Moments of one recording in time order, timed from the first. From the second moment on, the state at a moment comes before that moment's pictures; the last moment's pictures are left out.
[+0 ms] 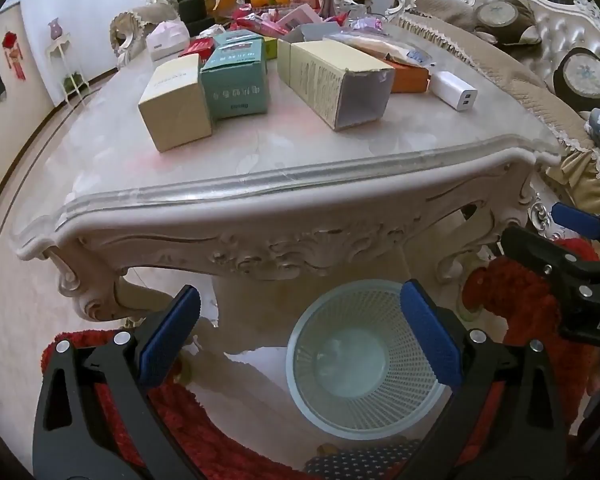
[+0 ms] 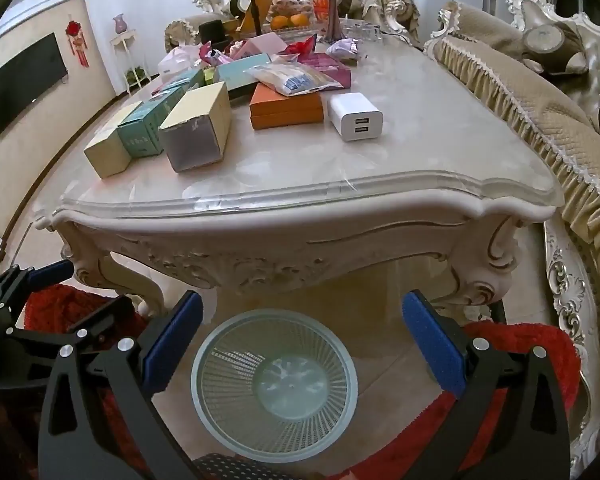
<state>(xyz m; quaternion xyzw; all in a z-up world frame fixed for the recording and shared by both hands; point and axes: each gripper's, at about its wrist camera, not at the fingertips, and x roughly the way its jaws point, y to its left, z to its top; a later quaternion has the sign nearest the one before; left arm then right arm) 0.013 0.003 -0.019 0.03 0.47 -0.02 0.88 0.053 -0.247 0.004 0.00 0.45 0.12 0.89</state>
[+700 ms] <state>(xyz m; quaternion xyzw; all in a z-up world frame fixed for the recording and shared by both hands) 0.012 0.007 -0.022 0.03 0.47 -0.02 0.88 0.053 -0.246 0.004 0.00 0.45 0.12 0.88</state>
